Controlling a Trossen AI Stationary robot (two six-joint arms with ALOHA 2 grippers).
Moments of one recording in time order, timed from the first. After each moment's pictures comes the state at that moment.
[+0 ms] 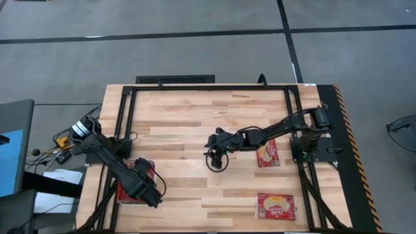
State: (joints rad) left arm -0.75 1.65 1.24 -1.57 0.11 -1.82; right arm 0.08 1.81 0.99 0.22 0.09 0.24
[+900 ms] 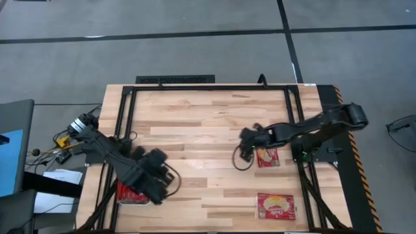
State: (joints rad) left arm -0.67 1.61 1.43 -1.43 -0.55 -1.54; right arm 0.09 1.38 0.69 -0.32 0.29 0.50
